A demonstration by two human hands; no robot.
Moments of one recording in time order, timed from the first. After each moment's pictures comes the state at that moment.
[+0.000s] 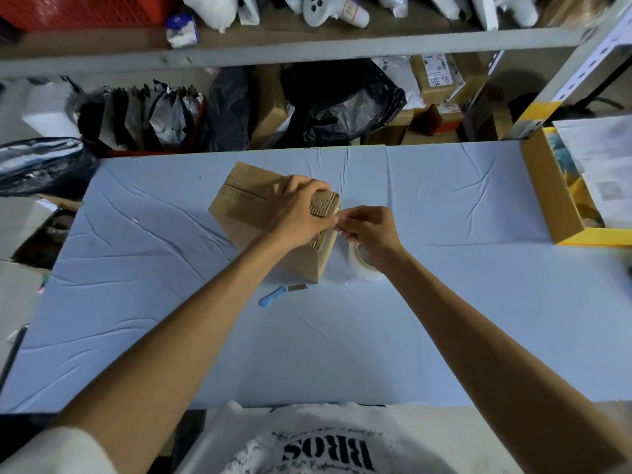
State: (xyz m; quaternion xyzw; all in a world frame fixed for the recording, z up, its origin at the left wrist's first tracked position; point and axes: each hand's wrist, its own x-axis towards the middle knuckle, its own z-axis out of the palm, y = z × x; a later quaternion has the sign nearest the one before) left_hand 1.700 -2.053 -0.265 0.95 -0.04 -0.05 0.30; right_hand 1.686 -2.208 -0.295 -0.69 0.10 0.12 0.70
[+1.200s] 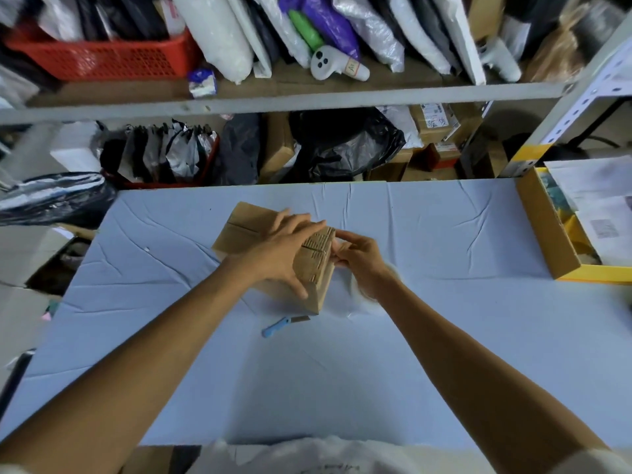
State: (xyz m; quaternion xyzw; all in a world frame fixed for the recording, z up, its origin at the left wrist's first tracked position) left_hand 1.705 -2.007 -0.246 0.95 -0.20 -0.22 0.13; right_hand 1.706 -2.194 -0.310 -0.65 0.06 0.16 0.74
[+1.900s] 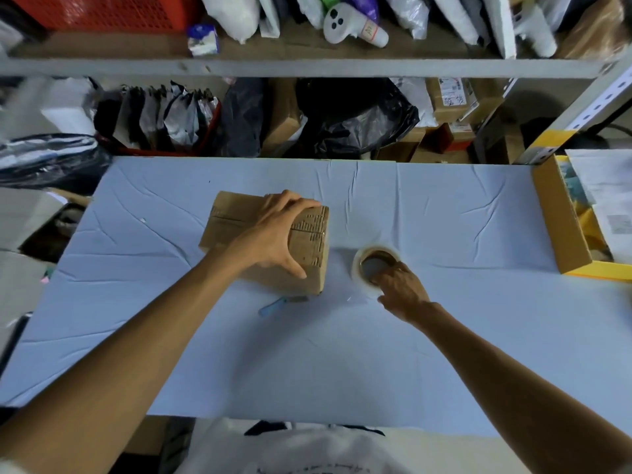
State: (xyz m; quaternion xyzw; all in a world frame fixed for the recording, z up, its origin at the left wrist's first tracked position) left_hand 1.702 -1.996 -0.259 0.95 -0.18 -0.14 0.22; right_hand 1.667 -2.269 -0.367 -0.96 -0.17 0.20 0.03
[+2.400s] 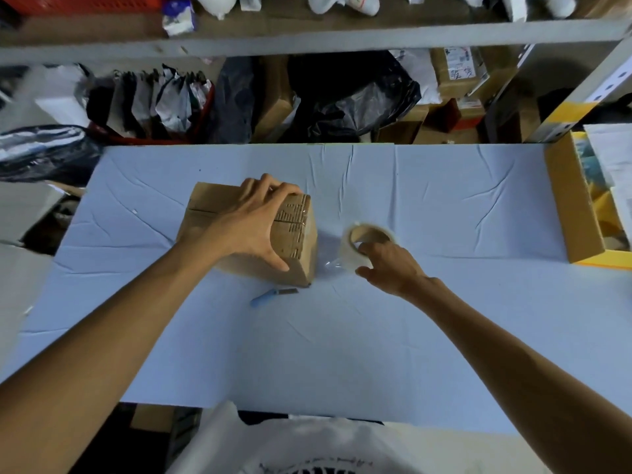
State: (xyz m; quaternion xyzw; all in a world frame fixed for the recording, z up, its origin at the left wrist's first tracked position) left_hand 1.709 -2.006 -0.248 0.97 -0.16 -0.17 0.11; right_hand 1.690 -2.267 -0.330 -0.95 -0.19 0.17 0.16
